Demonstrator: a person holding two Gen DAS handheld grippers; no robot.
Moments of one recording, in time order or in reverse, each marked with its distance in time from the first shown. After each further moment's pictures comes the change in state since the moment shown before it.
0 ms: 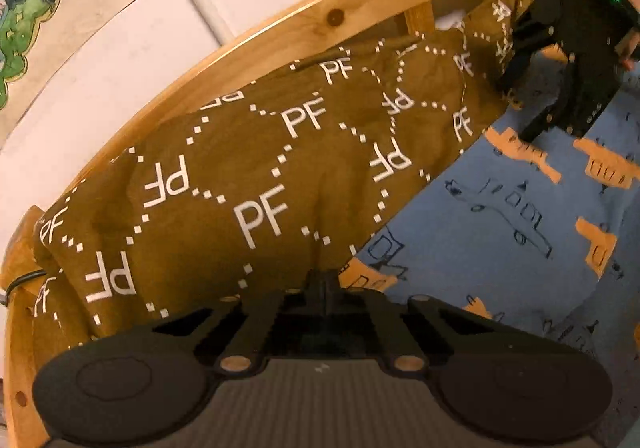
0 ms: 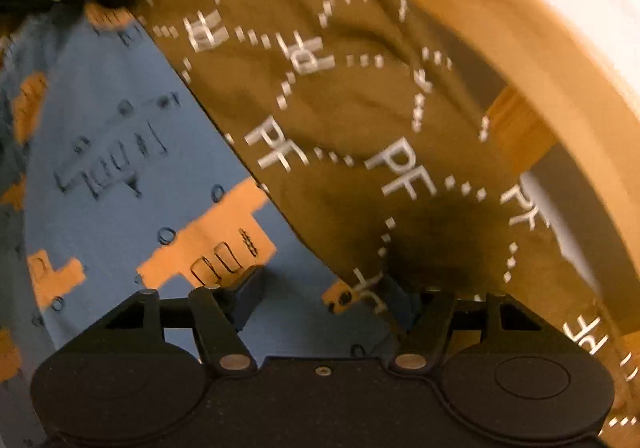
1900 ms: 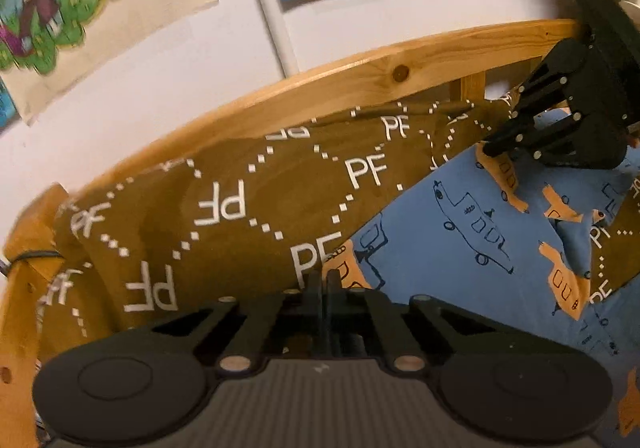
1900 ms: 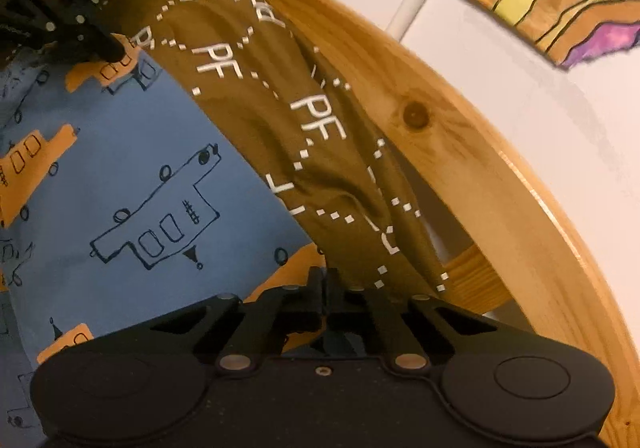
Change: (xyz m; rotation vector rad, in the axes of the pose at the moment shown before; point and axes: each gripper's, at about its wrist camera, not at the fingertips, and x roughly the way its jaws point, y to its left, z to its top) left arm -0.014 0.046 -0.001 -0.204 -0.132 -0.011; right arm -0.029 0.025 0.053 -0.063 -0.225 -0.180
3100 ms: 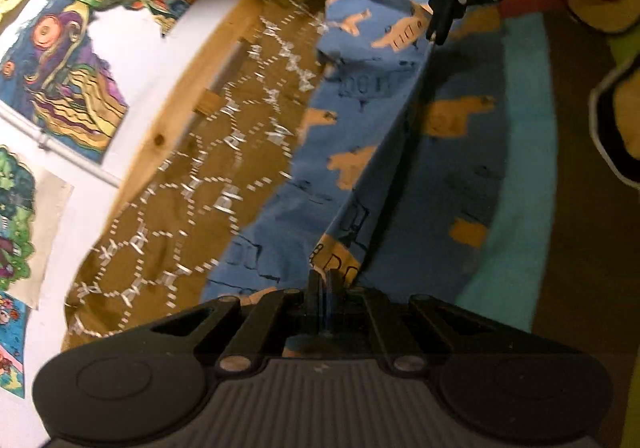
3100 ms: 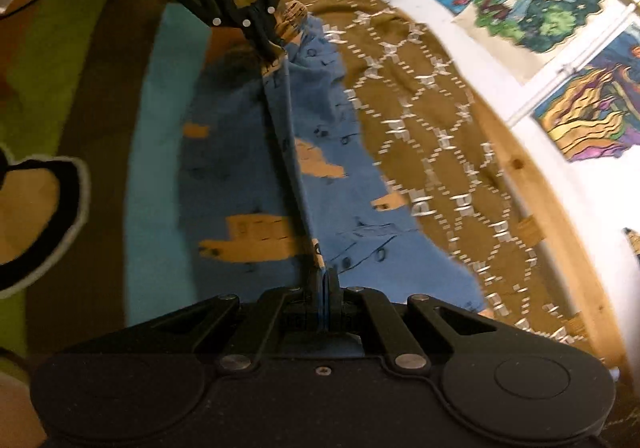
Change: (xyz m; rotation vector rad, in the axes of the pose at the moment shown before) left arm -0.107 -0.165 -0.226 0.804 -0.181 0.013; right arm -0.195 0.243 -0.199 -0.312 -0.177 -0.043
